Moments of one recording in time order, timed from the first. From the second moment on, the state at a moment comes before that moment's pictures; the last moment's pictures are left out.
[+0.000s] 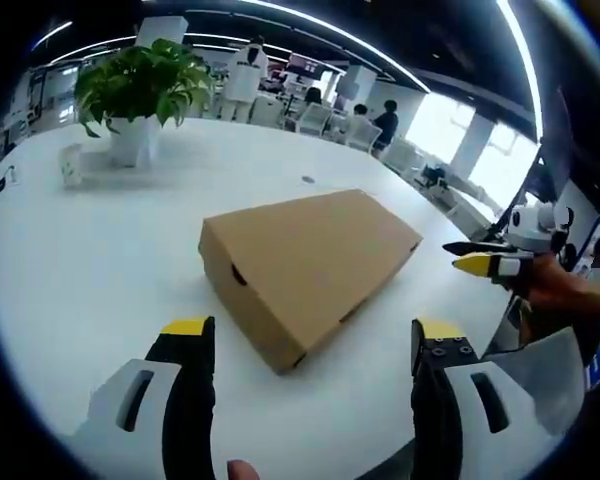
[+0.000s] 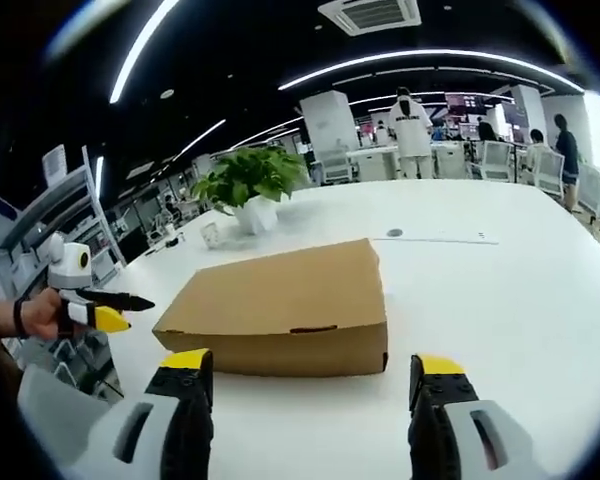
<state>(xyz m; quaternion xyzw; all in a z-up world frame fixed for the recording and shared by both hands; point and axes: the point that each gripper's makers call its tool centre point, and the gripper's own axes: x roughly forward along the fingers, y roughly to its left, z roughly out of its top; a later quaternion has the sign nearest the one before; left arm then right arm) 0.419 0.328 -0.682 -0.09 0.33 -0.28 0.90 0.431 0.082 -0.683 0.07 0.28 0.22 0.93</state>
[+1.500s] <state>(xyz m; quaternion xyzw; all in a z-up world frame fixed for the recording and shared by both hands) 0.449 0.306 -0.732 -0.02 0.39 -0.28 0.88 0.482 0.100 -0.723 -0.08 0.34 0.31 0.88</state>
